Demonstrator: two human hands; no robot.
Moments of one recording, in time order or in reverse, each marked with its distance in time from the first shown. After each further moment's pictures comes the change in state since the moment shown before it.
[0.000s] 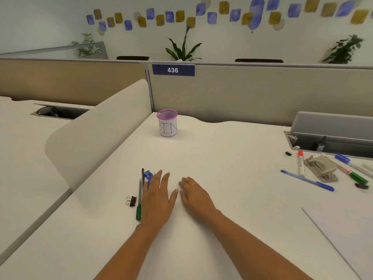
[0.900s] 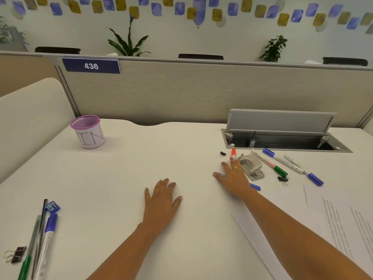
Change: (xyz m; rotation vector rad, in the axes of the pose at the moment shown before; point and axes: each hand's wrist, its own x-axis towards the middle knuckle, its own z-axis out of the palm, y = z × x) left_hand 0.049 0.172 0.105 -0.024 -0.369 0.215; right_hand -0.035 0.246 -0.192 -0.325 0.079 0.590
